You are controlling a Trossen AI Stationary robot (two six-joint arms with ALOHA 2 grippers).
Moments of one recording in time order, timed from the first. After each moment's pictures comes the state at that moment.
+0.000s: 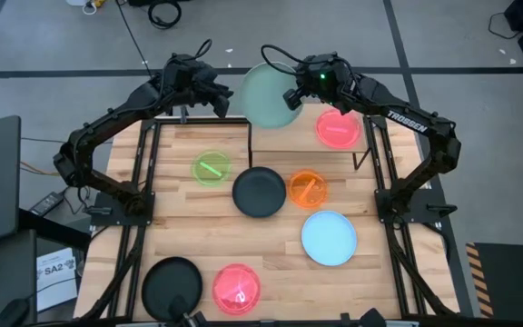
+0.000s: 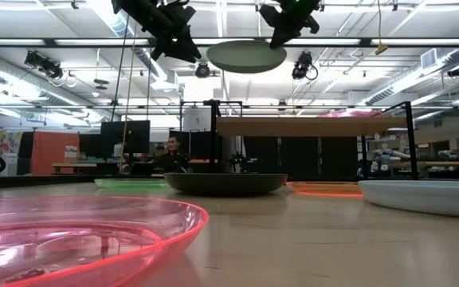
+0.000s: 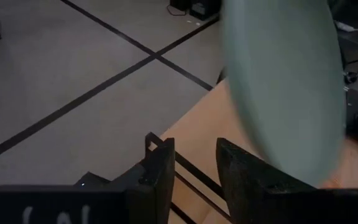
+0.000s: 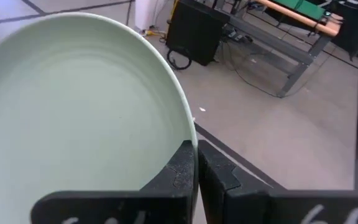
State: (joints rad) left arm 0.70 1.43 1.43 -0.46 0.08 -0.08; right arm -0.48 1.55 1.71 -0.62 0.49 0.00
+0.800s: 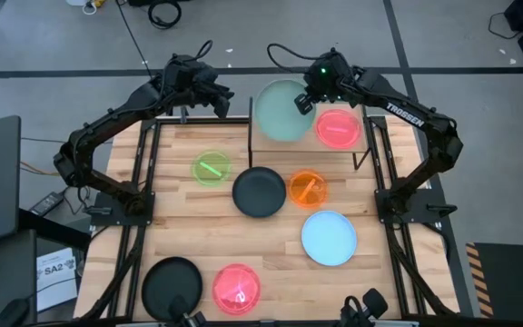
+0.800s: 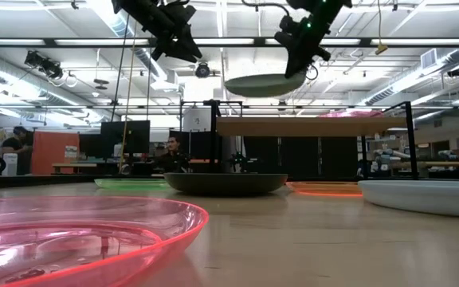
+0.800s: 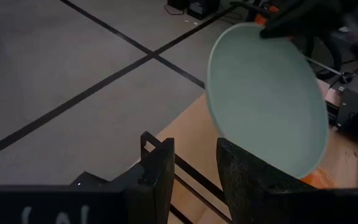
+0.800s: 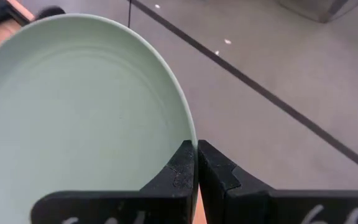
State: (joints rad) left arm 0.70 1.43 1.43 -0.46 0.09 -0.09; right arm -0.65 1.55 1.62 -0.80 0.23 0.09
